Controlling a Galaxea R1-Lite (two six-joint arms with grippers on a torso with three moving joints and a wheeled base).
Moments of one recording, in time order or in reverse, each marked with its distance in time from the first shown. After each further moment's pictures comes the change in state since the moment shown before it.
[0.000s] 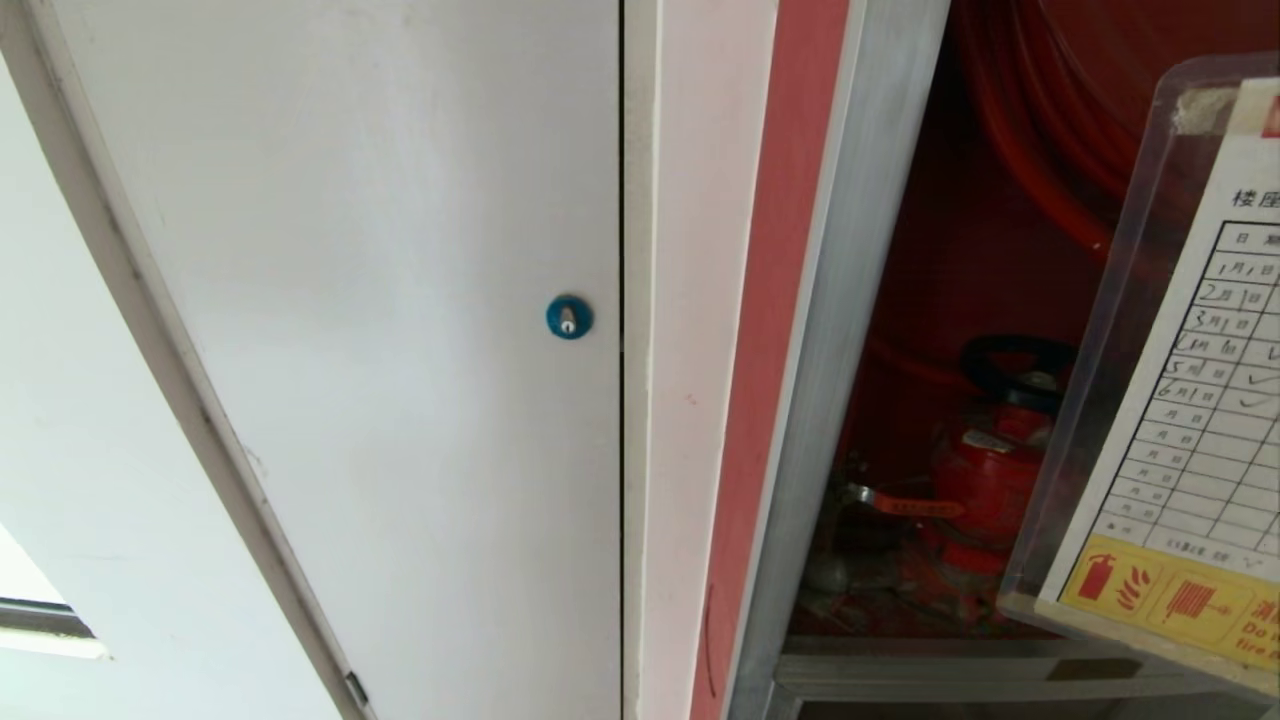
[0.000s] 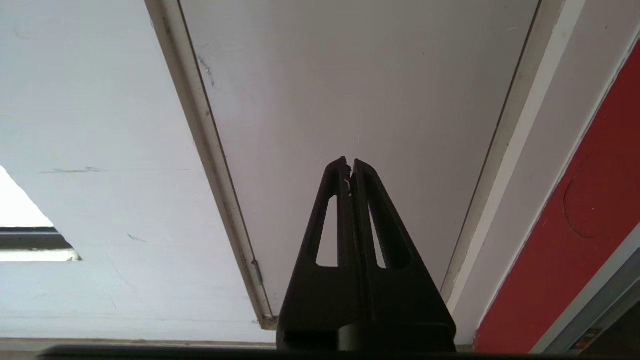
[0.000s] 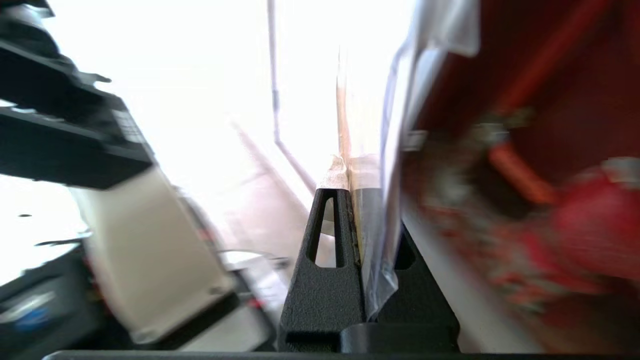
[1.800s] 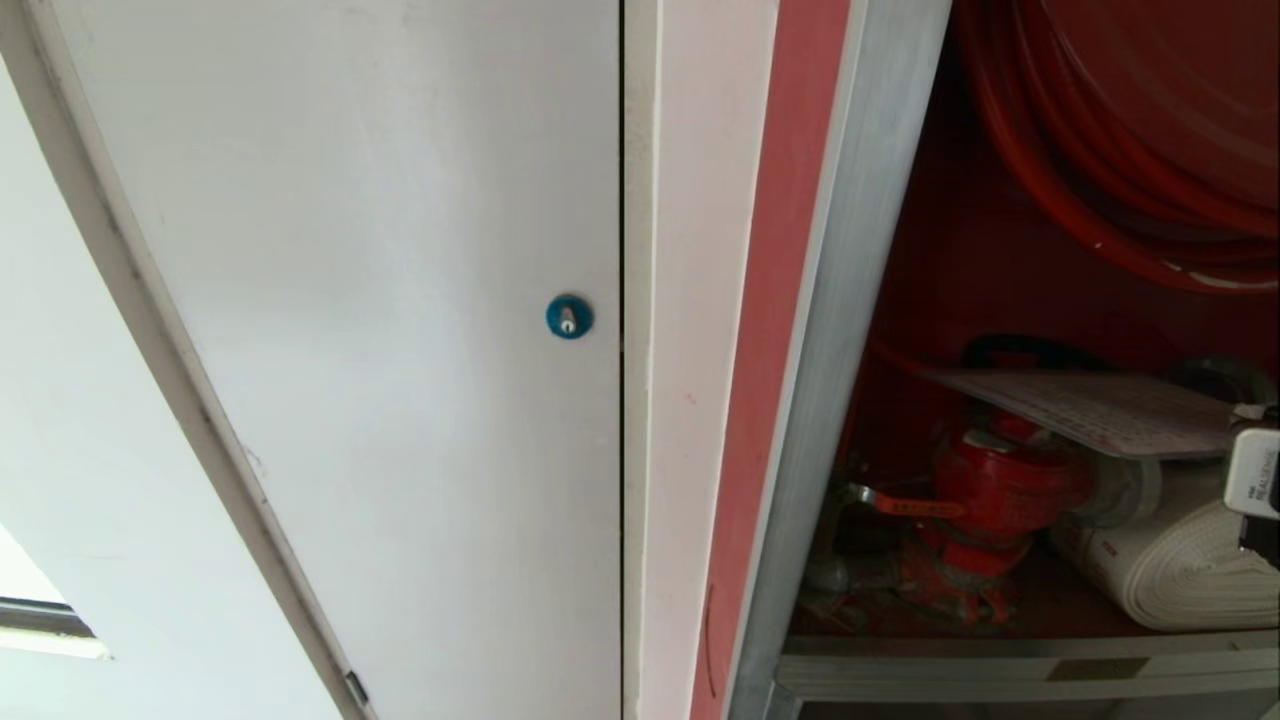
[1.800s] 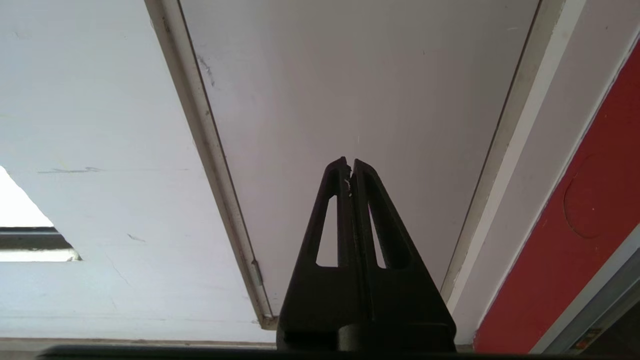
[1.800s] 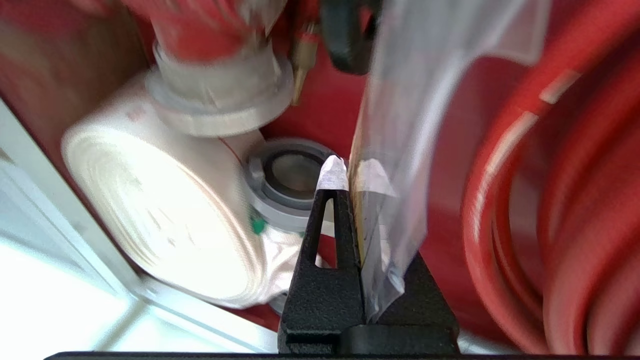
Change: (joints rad) left arm 0.000 0.000 0.000 0.000 0.000 0.000; right arm -0.159 0.268 0.147 -0.550 -0.861 -1.200
